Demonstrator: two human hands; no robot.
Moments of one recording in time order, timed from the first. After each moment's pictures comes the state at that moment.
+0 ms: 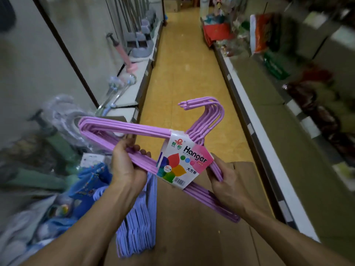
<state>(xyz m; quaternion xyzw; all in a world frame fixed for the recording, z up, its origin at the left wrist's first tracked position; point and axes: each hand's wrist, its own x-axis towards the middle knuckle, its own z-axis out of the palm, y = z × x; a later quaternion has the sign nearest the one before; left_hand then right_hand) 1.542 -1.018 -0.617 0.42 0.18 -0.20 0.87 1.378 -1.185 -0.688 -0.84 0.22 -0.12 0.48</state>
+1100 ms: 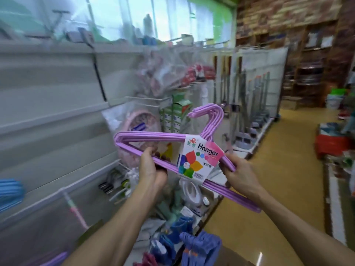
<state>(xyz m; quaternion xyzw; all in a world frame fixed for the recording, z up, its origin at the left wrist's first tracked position) 1.324 -0.884 -0.017 0.32 0.13 0.12 0.93 1.341 -1.116 -0.080 -0.87 -0.13 -0.20 0.43</state>
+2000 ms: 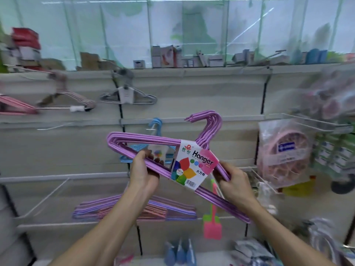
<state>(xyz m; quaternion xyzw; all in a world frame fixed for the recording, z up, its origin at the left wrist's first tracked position) 0.966 -0.628 0.040 0.28 0.20 0.49 0.80 1.155 -0.771 -0.026 -0.74 -0.45 -0.05 0.50</state>
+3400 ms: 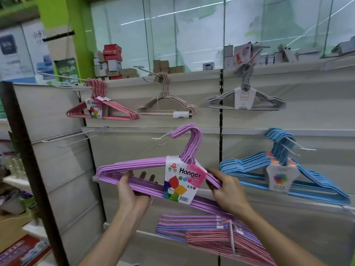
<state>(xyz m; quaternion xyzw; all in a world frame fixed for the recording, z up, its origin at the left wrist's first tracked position) 0.656 -0.285 0.003 0.13 0.23 0.63 0.73 0.892 -0.363 -0.028 -0.68 -0.59 0.01 0.44</state>
